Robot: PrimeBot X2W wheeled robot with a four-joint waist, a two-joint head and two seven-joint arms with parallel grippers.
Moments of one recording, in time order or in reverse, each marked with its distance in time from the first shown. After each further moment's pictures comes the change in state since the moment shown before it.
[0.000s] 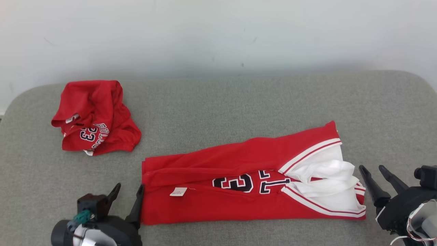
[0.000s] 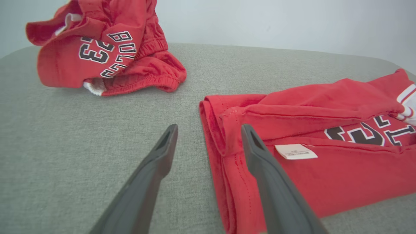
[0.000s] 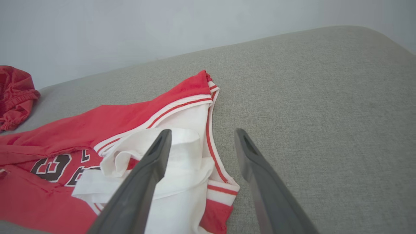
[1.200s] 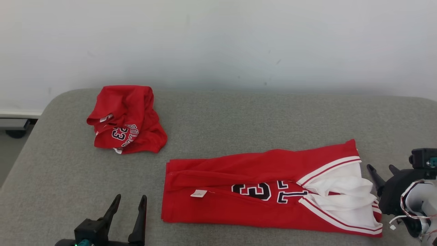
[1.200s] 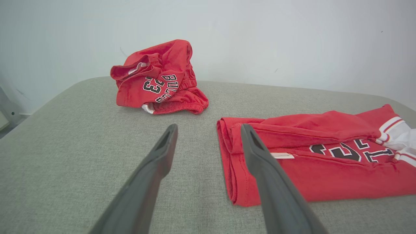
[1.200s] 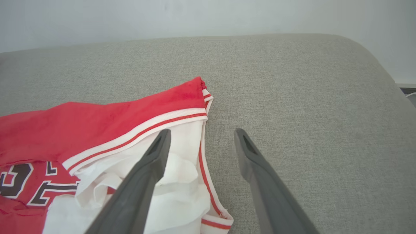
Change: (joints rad) left arm 0.255 0.022 0.093 -0.377 0.087 0.131 0.000; right arm -0.134 0.051 0.022 0.196 -0.069 -0.106 0.191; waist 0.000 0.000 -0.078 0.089
